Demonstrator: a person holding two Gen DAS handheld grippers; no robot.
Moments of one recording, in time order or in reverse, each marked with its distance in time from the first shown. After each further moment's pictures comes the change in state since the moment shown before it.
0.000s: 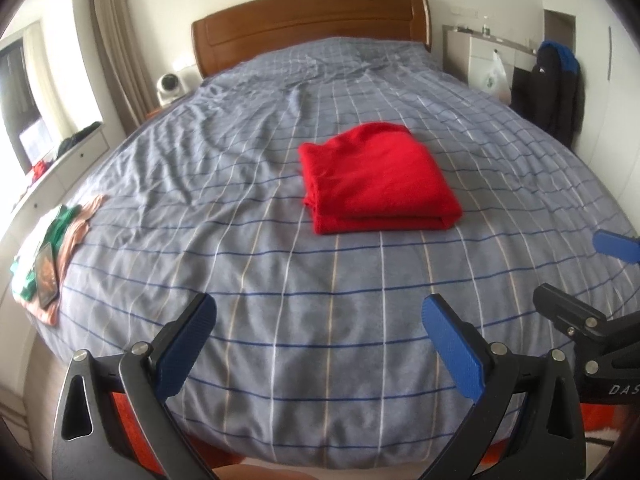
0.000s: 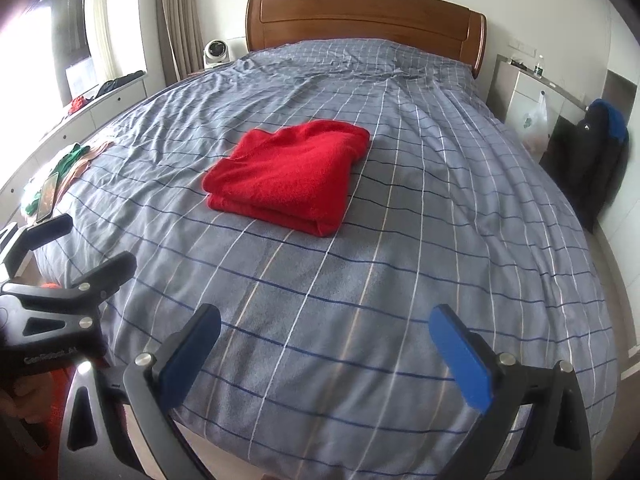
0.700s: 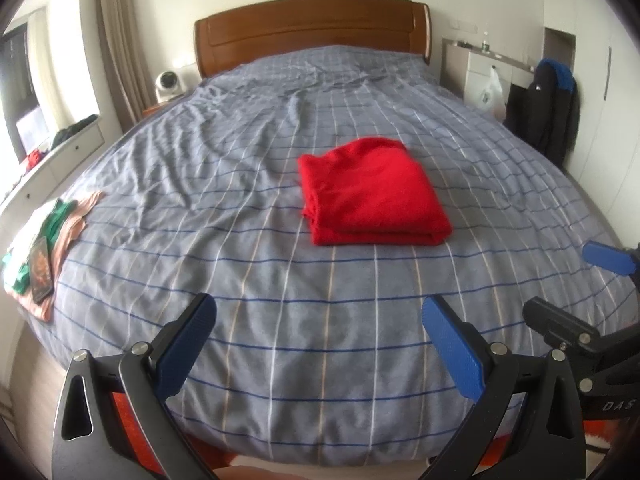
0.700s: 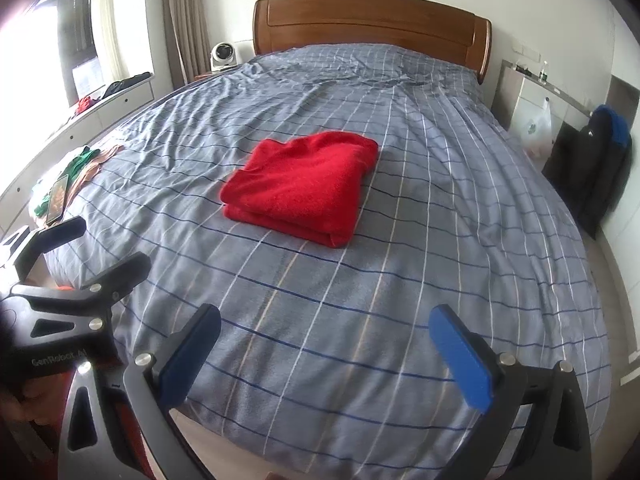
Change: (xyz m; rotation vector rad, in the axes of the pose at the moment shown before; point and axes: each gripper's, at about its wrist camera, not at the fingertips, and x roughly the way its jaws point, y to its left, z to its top) left arm -0.012 0.010 0.005 -0.045 -0.019 -0.041; right arm -0.022 0.011 0.011 -0.019 -0.012 0.022
